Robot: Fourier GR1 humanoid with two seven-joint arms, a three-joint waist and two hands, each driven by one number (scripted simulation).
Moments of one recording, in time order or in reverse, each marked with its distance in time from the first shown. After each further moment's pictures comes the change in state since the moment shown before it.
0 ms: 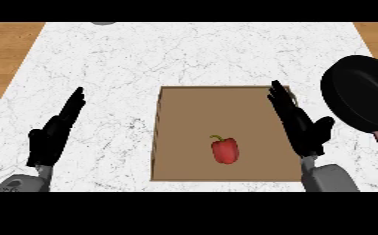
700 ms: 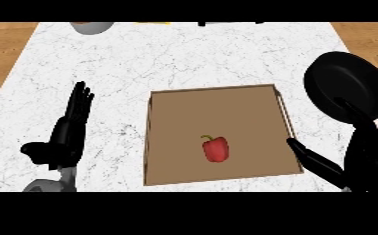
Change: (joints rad) left arm 0.038 -0.188 0.042 -0.148 0.059 0.154 -0.071; right arm 0.238 0.008 -0.183 -0.373 0.207 -0.244 -0.731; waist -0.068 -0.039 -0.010
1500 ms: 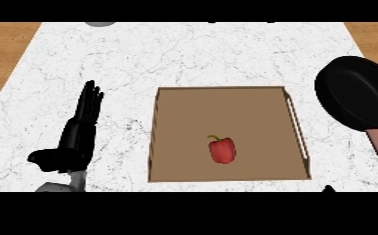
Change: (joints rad) left arm 0.016 -0.047 -0.049 -0.090 -0.043 0.032 0.023; right arm 0.631 0.042 0.213 -0.290 0.615 -0.163 -0.021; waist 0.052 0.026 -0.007
